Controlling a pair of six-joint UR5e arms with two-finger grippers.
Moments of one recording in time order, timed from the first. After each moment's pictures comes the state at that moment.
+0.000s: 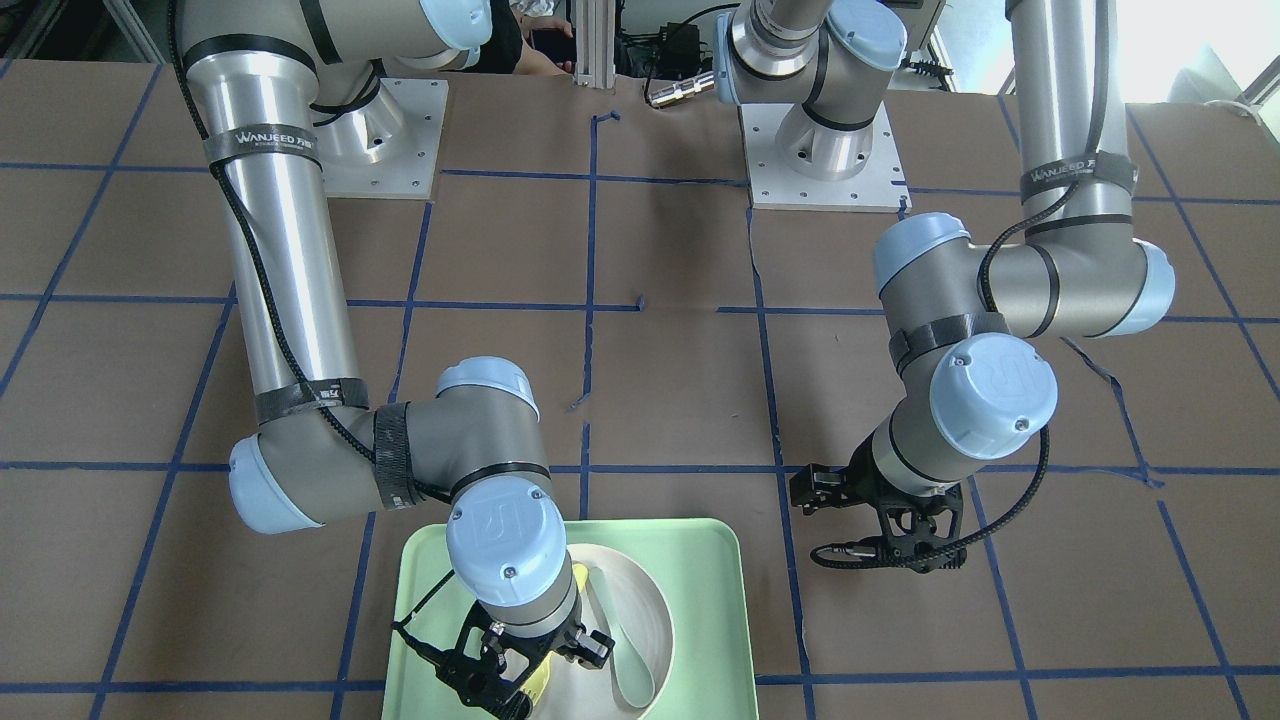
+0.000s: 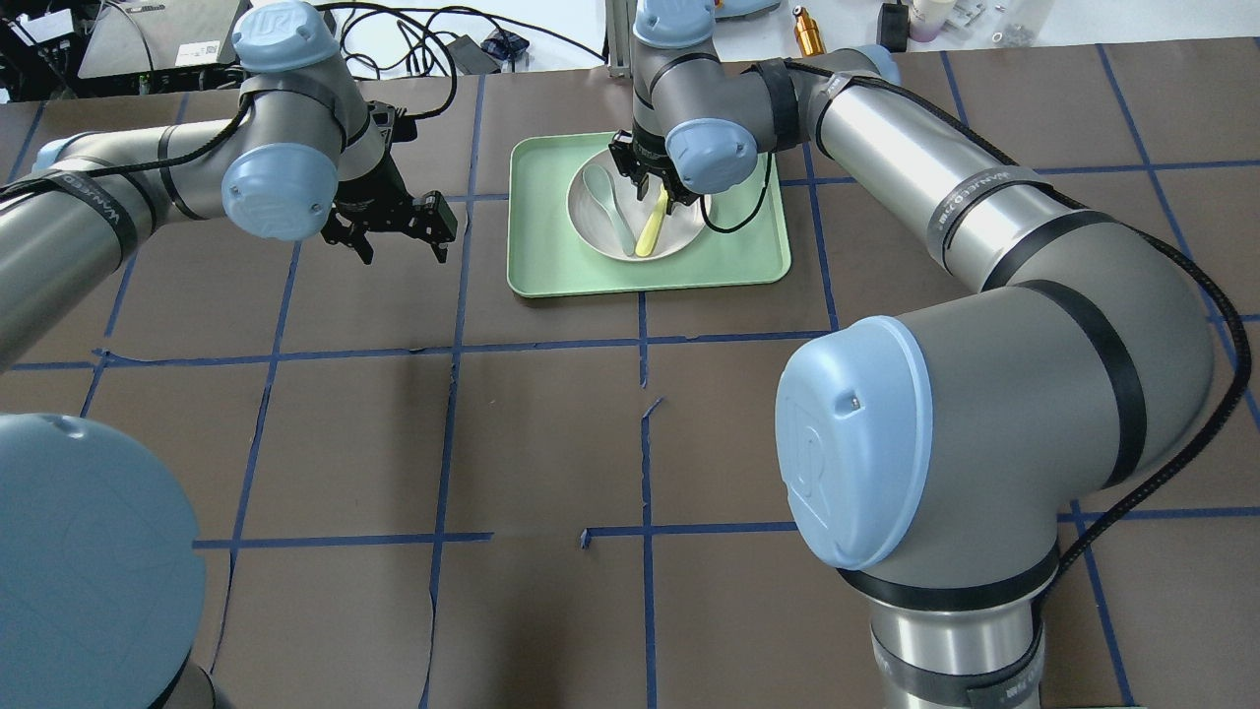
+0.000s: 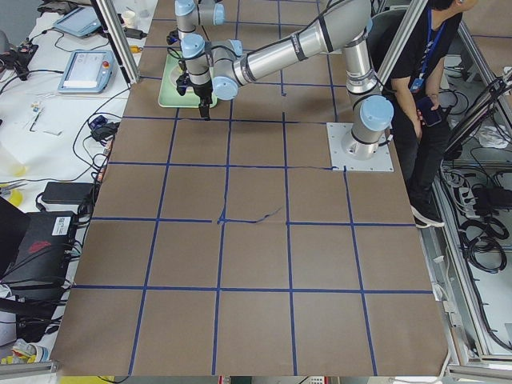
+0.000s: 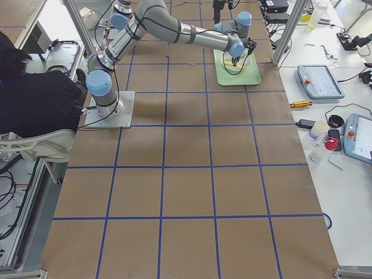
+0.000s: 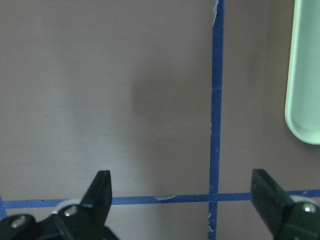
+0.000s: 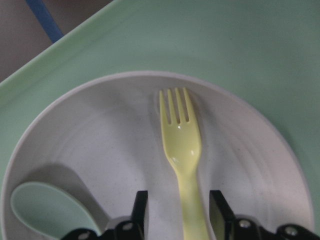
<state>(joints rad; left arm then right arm) -1.51 -2.04 -1.58 -1.14 1.58 0.08 1.82 -0.69 1.09 -2.06 -1.53 0.78</state>
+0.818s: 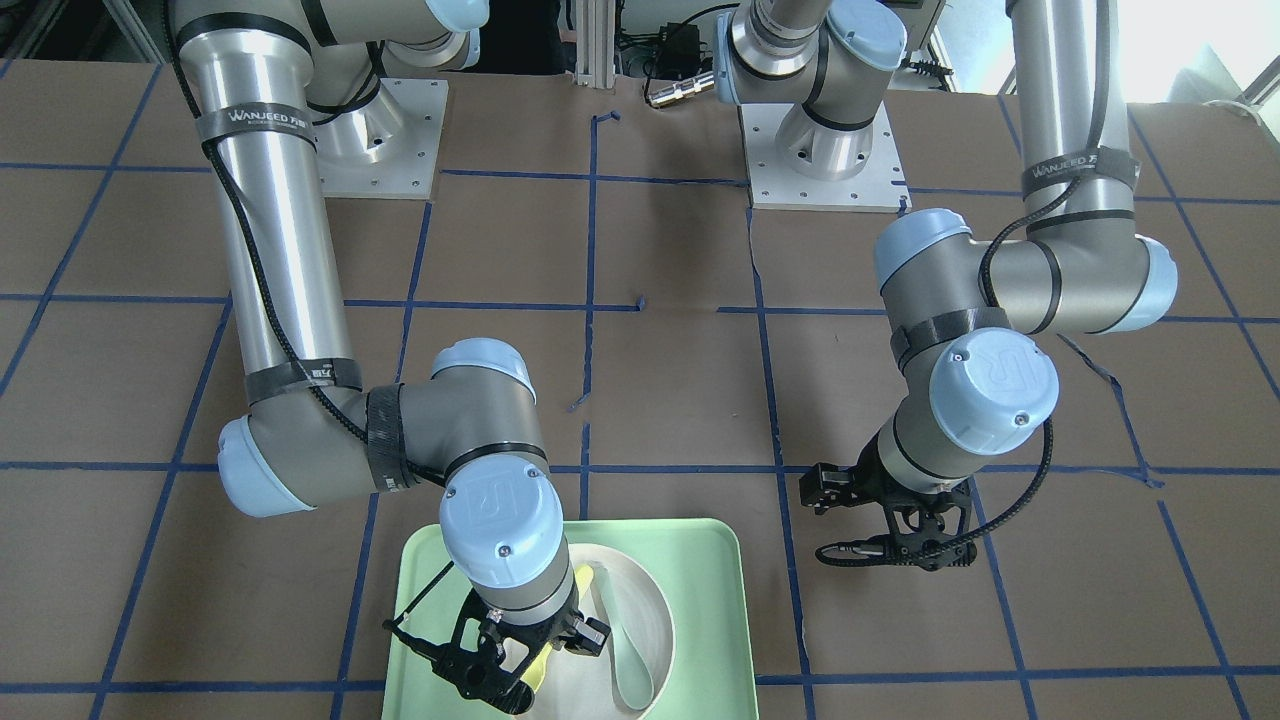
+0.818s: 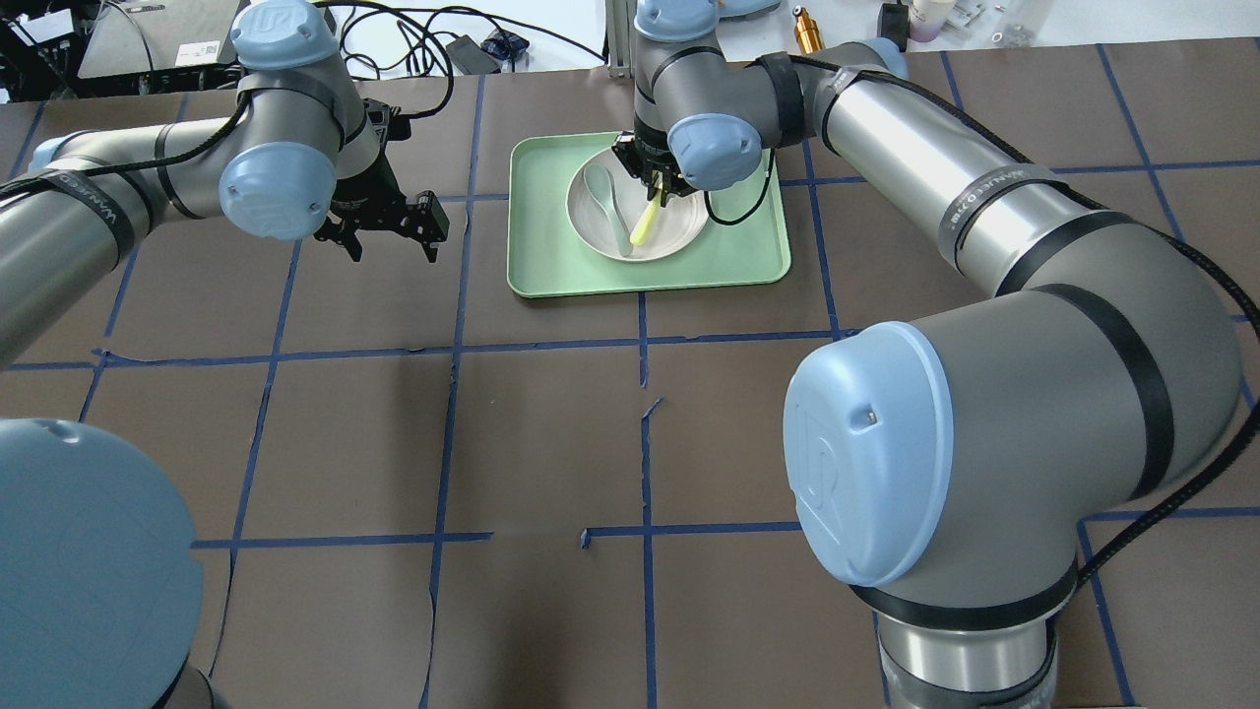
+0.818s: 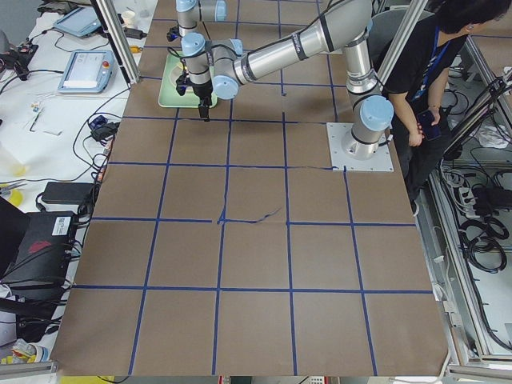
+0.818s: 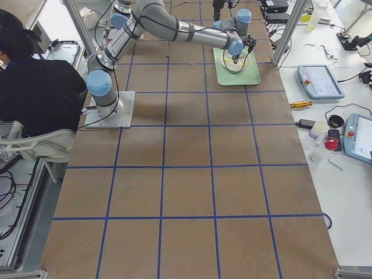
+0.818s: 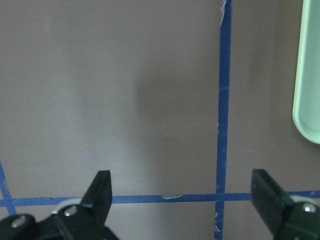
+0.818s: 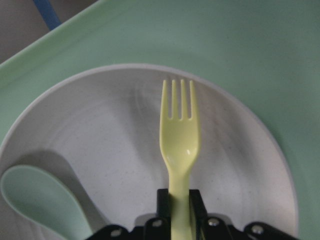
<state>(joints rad) -1.51 -2.03 -1.58 -1.14 1.63 0.08 1.82 -0.74 1.10 -2.05 -1.54 0.71</state>
